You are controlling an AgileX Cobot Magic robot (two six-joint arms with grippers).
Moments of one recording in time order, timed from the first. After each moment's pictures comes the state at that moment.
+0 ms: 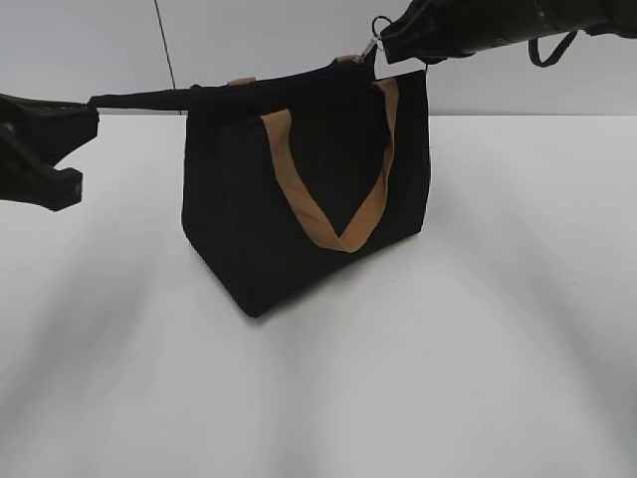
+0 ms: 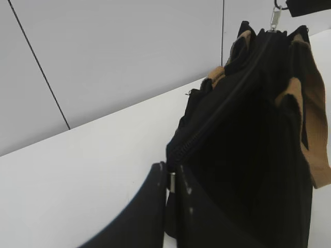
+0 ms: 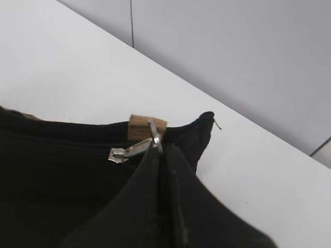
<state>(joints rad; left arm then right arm) -0.41 1.13 -0.51 0.15 -0.25 0.01 0.29 1.78 -1.30 1.06 0.26 -1.27</state>
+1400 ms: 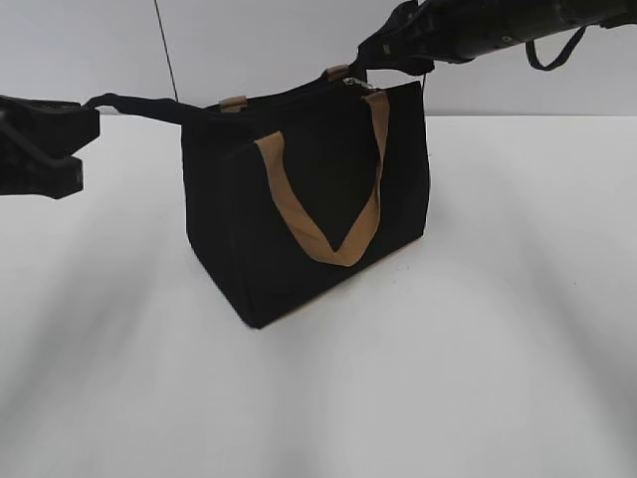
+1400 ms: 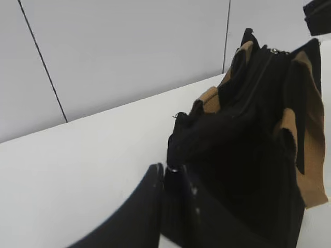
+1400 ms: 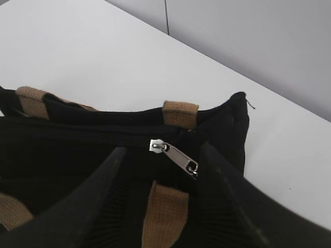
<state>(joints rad) -0.41 1.14 -0.51 0.13 -0.26 -0.04 0.27 1.77 -1.31 1.07 0.43 -1.21</state>
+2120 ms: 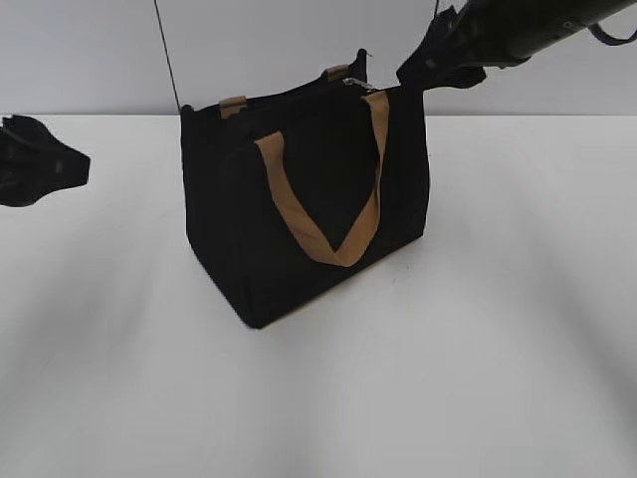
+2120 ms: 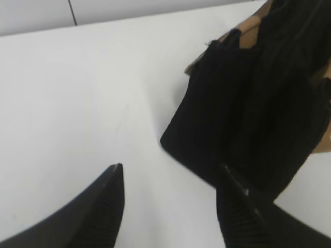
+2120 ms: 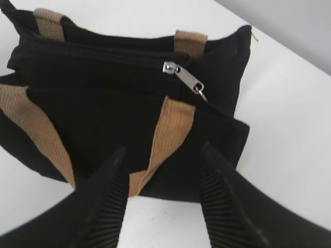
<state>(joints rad) -0.41 1.14 -0.68 0.04 0.25 -0.12 0.27 1.66 -1.31 0.64 0.60 -0.88</state>
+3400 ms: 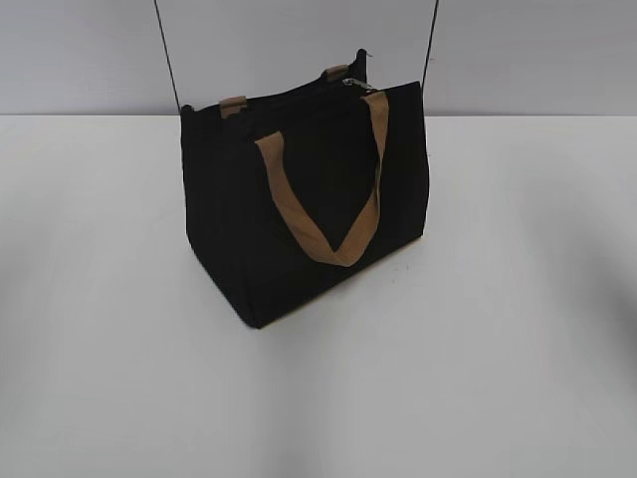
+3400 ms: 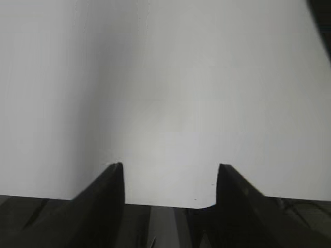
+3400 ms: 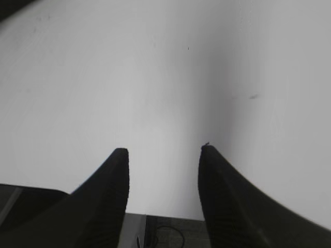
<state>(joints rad) -0.04 1.15 -1.01 -0.10 1.21 -0.09 0.00 1.35 -1.21 0.11 1.21 -0.15</state>
